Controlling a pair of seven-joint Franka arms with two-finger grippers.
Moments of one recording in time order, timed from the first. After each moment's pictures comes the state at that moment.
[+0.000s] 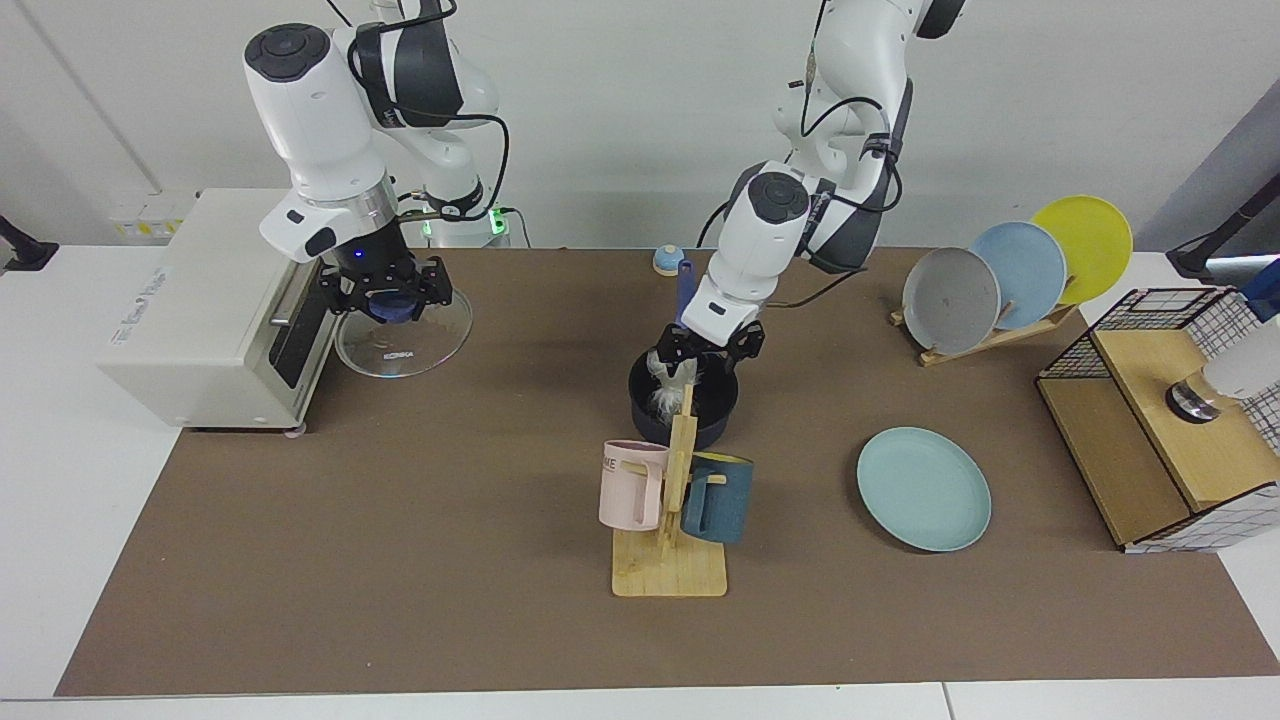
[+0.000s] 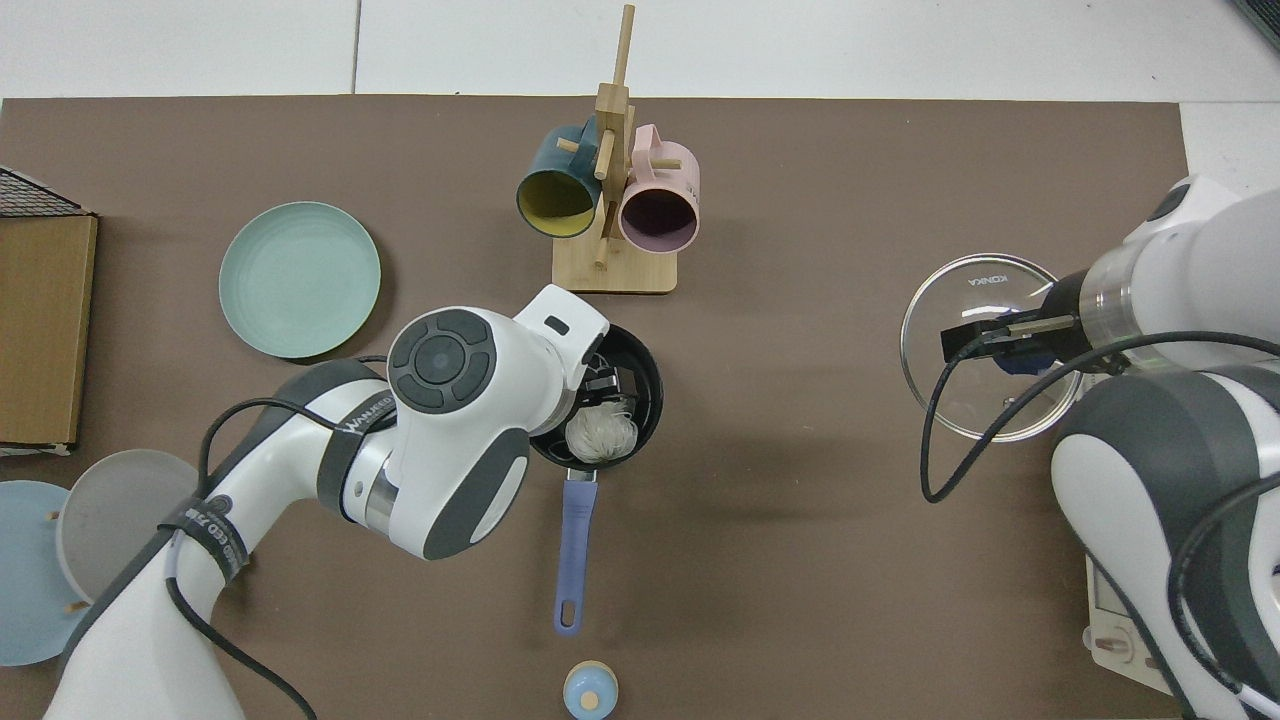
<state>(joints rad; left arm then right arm) 0.02 0.23 -0.56 -1.90 -0.02 2.18 -0.63 0.10 -0.01 0.01 -1.79 0.00 1.84 0.03</state>
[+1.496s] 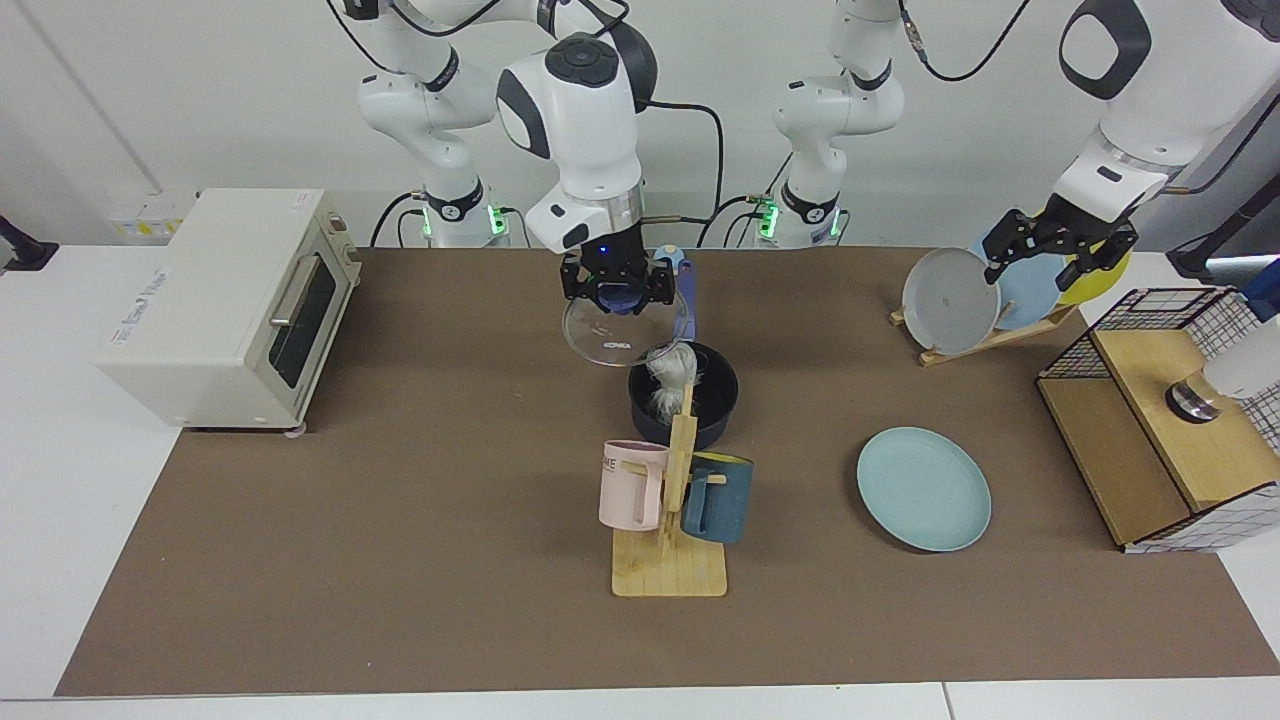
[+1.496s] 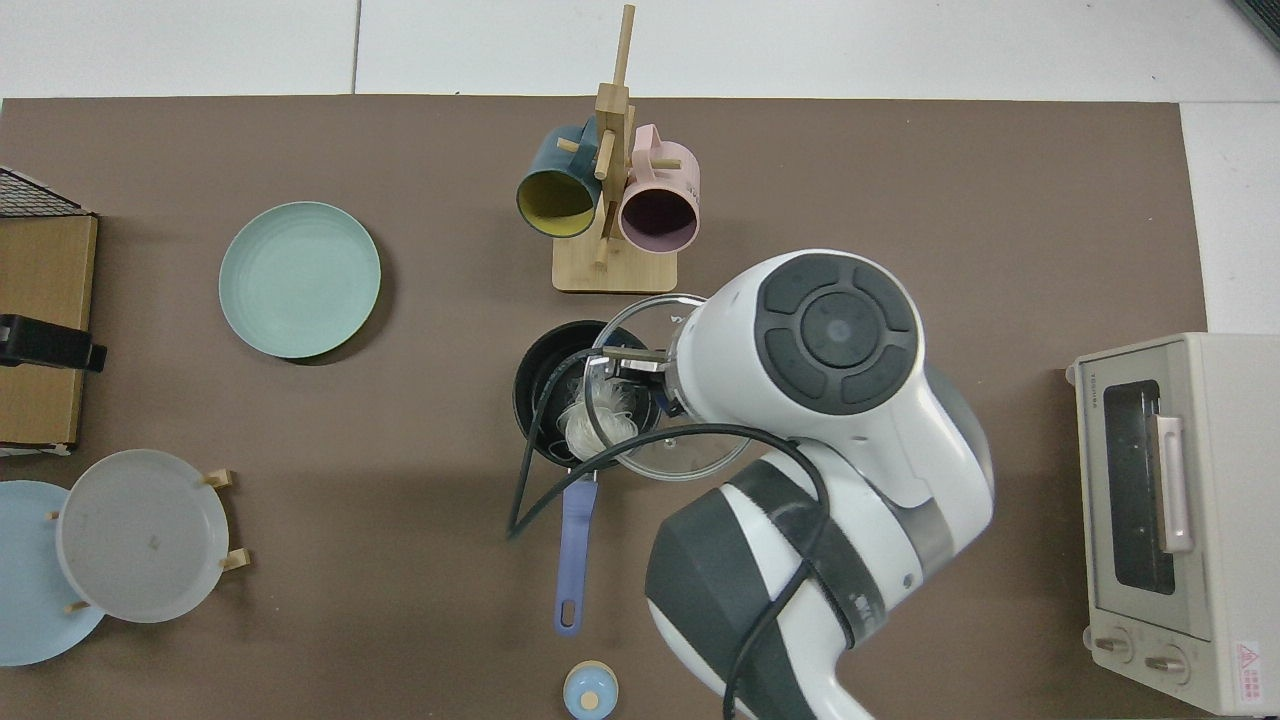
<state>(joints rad) 0.05 0.03 0.07 -1.58 -0.03 1.59 0.28 0.12 0.21 0.47 -1.62 -0.05 1.91 0.81</state>
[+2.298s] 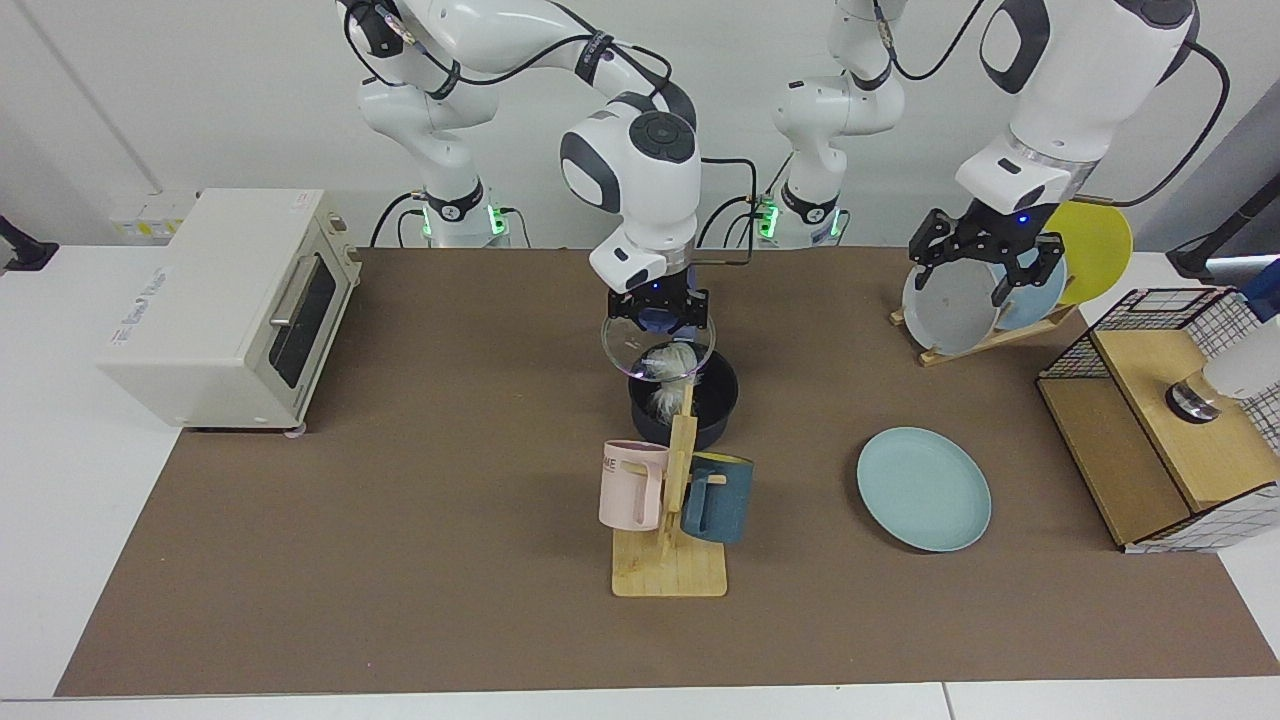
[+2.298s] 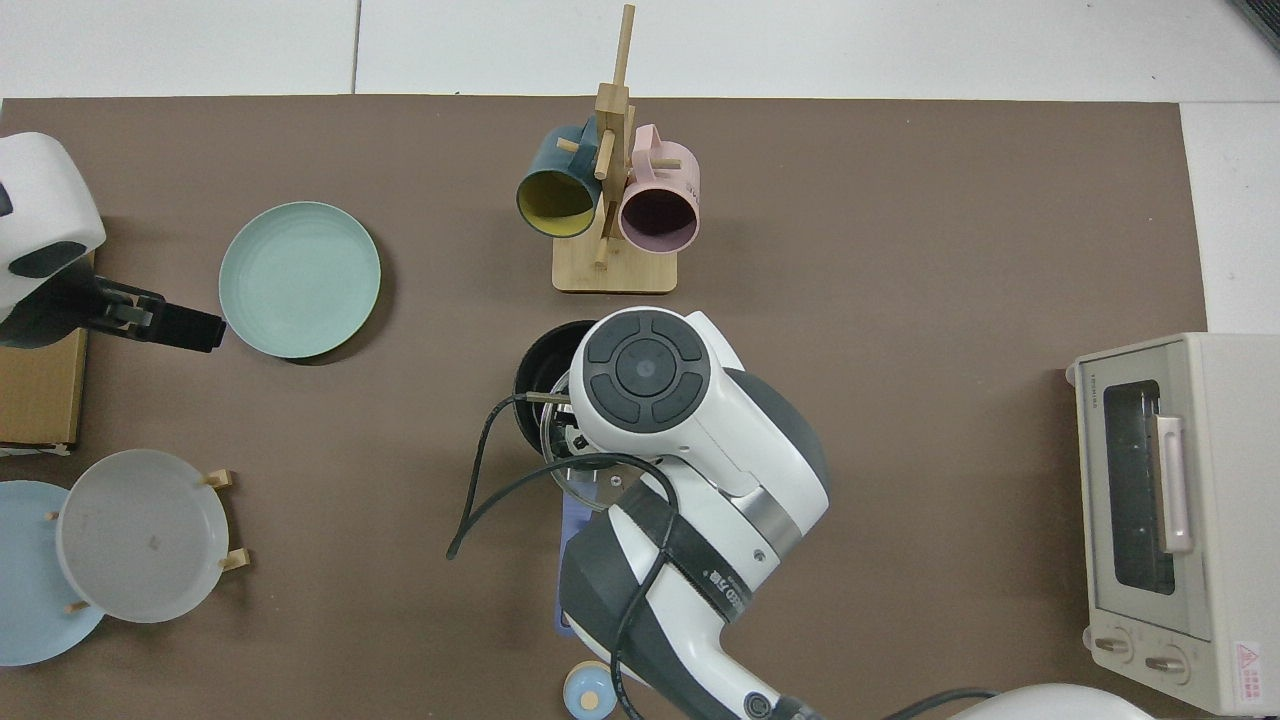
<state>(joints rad) 0.03 0.02 -0.09 -1.58 -0.03 1.67 0.26 0.17 0.36 0.55 -1.64 -0.15 1.95 0.95</state>
